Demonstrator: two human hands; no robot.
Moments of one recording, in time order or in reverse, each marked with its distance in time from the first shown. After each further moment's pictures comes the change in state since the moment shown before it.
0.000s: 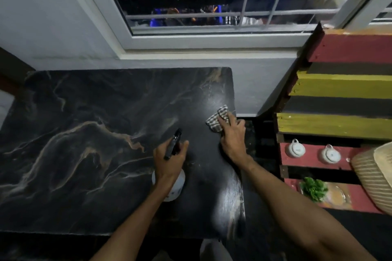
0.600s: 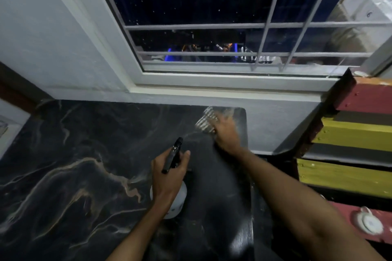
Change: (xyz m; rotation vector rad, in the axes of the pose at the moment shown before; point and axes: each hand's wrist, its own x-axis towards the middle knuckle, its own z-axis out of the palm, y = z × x) left_hand 0.103 0.032 0.030 0.003 0.152 0.128; right_hand 0.192 -0.025 0.000 -0.018 -0.027 -0.391
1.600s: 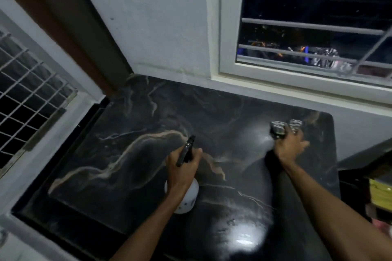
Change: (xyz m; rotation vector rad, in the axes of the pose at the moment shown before) left_hand 0.004 -0.096 -0.212 -0.047 0.131 -0.175; right_hand -0.021 -0.127 0.063 0.050 0.212 0.716
